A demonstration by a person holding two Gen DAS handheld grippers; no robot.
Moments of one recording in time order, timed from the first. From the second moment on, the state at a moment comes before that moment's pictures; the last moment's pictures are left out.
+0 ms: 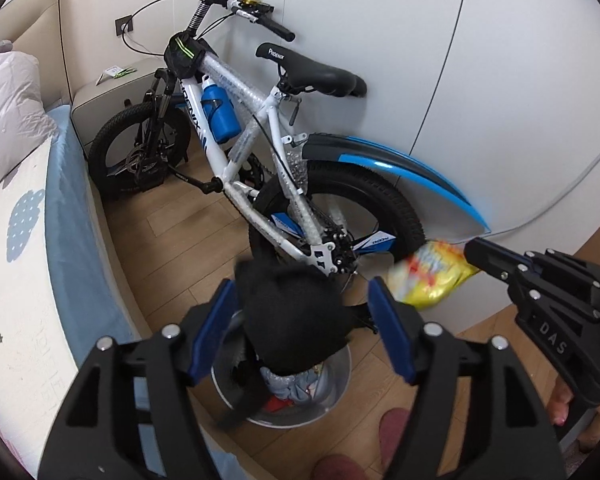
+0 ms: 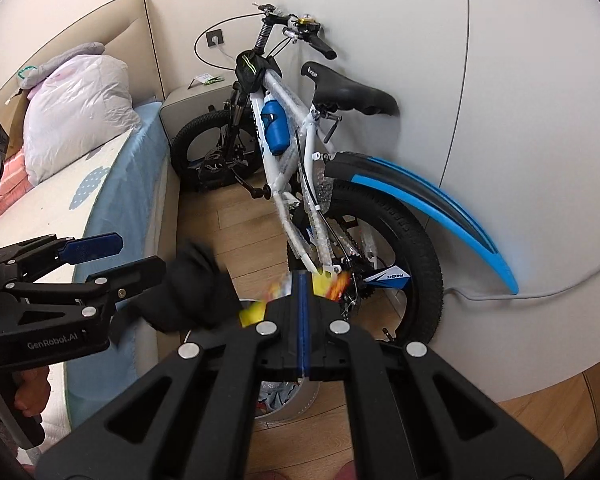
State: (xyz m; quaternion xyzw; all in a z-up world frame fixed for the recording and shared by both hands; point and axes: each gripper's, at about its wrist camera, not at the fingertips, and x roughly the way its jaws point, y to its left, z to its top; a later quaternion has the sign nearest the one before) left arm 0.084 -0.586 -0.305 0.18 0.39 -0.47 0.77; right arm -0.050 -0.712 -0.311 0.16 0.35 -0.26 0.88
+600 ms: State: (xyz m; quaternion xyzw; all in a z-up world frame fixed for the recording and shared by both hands) left arm 0.105 -0.563 -0.339 0.19 0.41 -0.42 0.78; right arm -0.027 -0.689 -0.340 0.18 0.36 -0.21 0.89
